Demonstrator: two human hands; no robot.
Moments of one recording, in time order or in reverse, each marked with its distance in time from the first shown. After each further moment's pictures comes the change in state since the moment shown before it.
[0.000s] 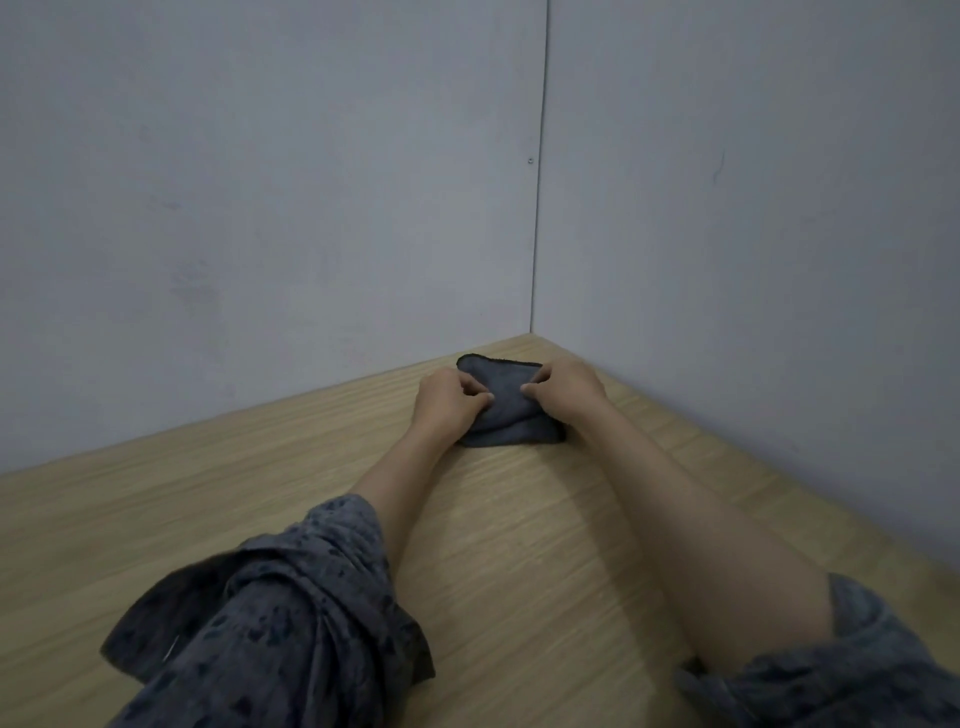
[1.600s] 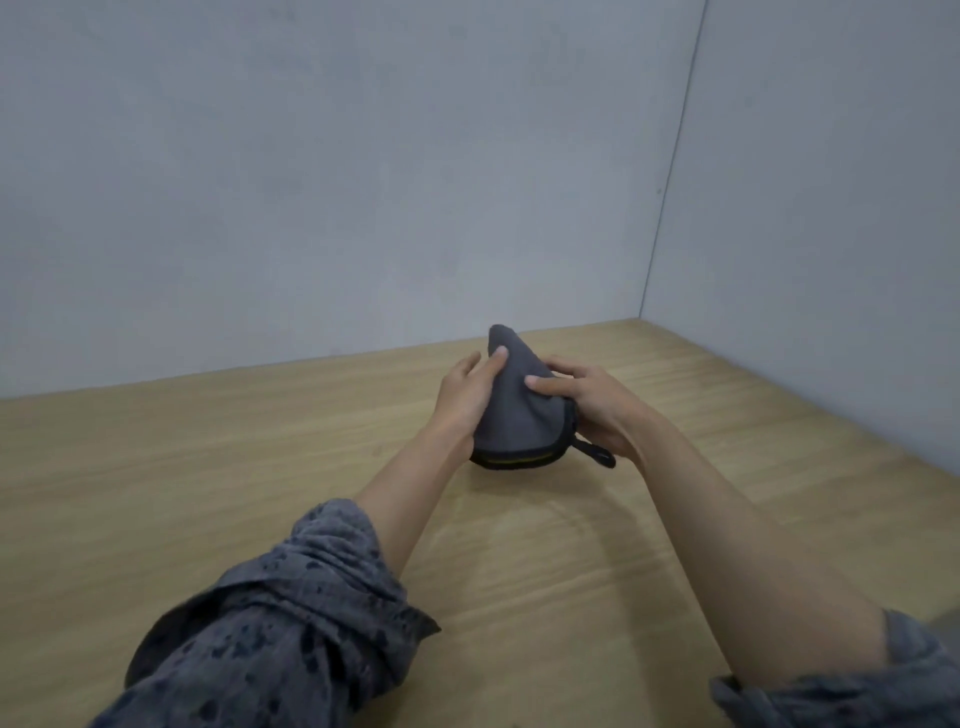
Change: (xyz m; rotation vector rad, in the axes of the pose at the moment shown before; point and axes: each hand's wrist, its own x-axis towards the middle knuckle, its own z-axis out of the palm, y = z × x) left_hand -0.261 -0.006 -0.182 -0.751 0.131 -0.335; right_hand -0.278 -0.128 -0.005 1.041 -0.613 -0.115
